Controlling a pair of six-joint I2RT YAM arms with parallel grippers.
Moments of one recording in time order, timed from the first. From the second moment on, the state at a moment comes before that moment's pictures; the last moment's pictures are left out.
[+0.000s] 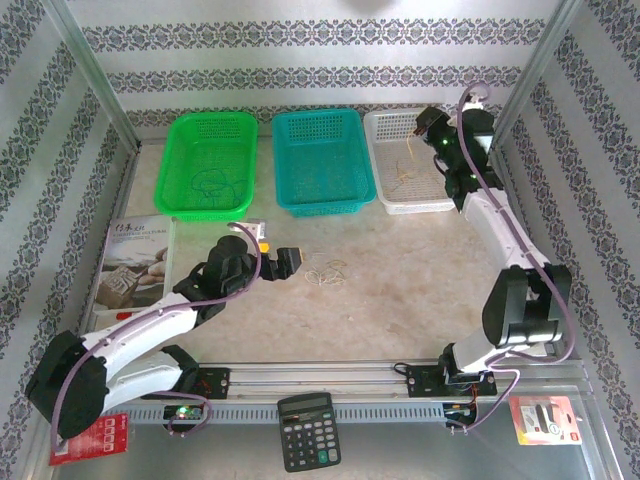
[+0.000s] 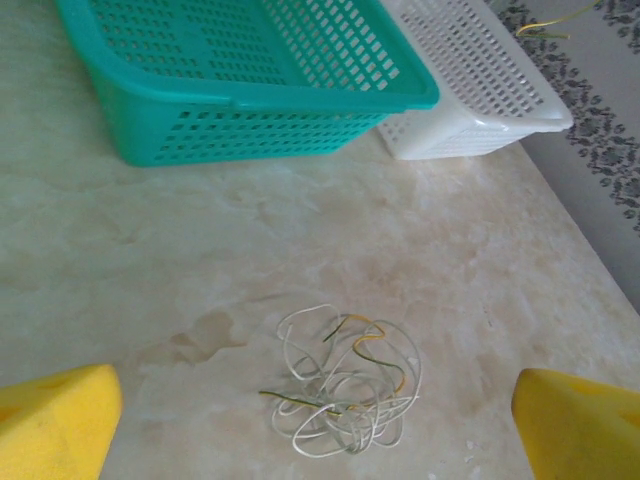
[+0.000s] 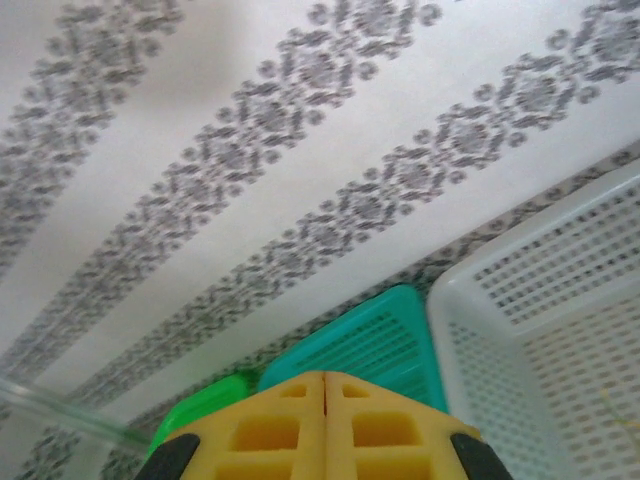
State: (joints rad) left arm -0.60 1.05 0.51 0.11 0.04 -0.55; right arm 0.03 1.57 1.33 0.11 -0.21 0.76
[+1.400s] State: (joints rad) left arm -0.59 1.10 0.66 -0.03 0.10 -0.68; right arm 0.35 1.34 0.97 0.03 -0.28 0.65
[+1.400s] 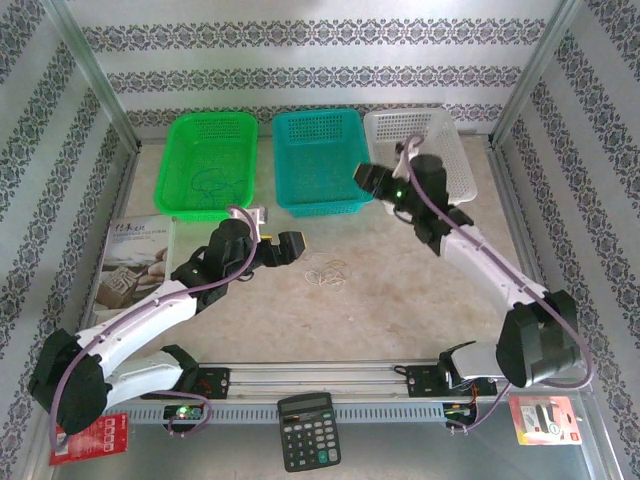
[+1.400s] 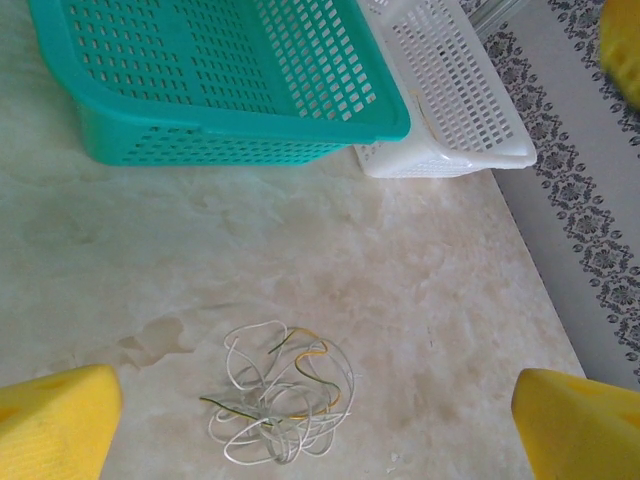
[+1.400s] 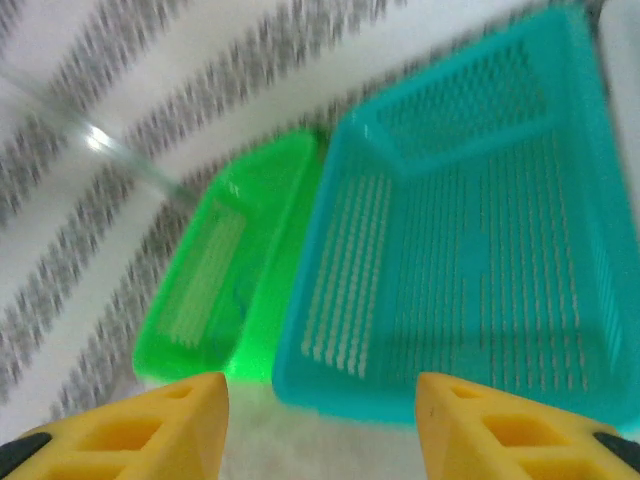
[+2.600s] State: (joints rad) left arm -0.59 1.20 0.62 0.06 0.14 -0.74; right arm 0.67 1.43 0.62 0.04 -0.08 0.54
